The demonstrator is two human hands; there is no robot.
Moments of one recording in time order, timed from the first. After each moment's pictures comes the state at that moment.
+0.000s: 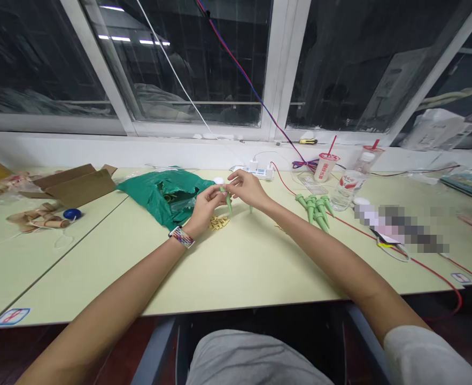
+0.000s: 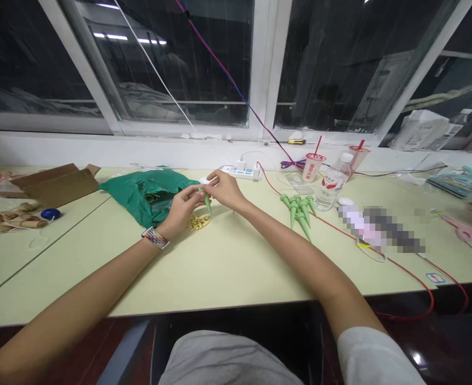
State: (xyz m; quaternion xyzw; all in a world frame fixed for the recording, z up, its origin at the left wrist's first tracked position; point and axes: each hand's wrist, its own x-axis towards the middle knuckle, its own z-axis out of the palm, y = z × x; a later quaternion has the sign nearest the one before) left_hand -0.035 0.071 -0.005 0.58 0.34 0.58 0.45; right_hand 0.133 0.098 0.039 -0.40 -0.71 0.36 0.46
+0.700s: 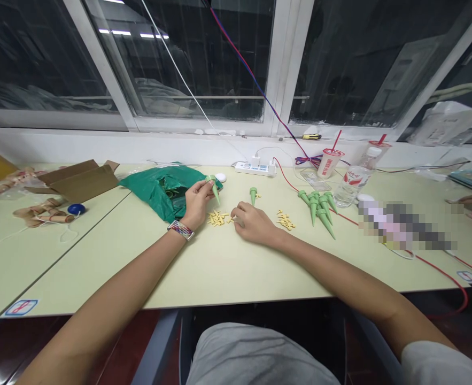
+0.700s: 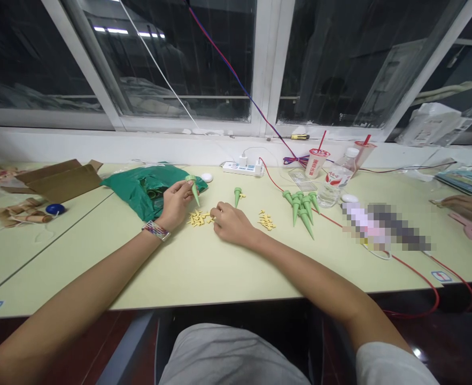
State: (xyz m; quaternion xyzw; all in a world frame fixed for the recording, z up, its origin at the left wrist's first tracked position) left_hand -0.051 0.090 -0.013 0.45 0.39 0.69 0.42; right_hand 0.155 0.033 -0.031 -0.38 -0.89 0.04 0.25
